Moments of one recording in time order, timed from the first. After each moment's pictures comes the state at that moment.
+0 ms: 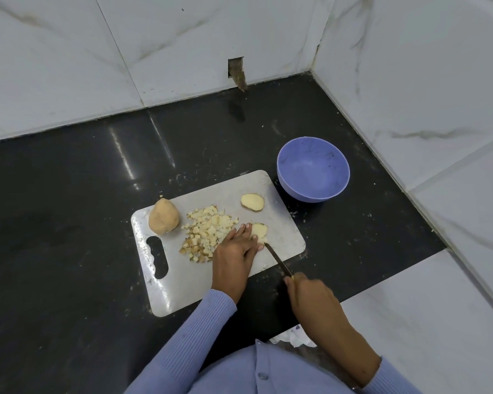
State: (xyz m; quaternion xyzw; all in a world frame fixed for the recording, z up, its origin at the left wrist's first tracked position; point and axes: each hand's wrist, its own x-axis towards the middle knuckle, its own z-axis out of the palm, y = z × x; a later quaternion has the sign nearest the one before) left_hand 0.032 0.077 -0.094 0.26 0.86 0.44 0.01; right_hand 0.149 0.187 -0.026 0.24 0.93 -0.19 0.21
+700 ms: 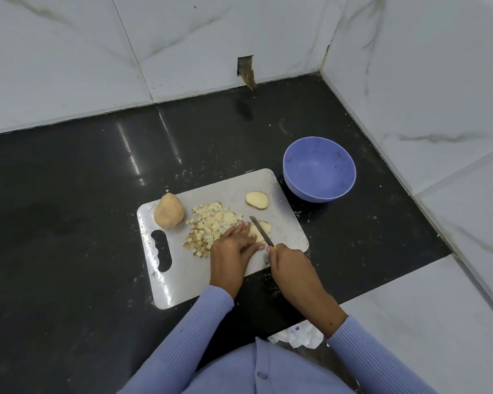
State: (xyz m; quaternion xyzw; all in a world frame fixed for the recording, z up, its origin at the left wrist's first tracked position) left_hand 0.031 0.071 -0.086 0.19 0.86 0.46 0.05; right_hand 0.099 0.182 -0.035 0.21 0.93 -0.25 0.15
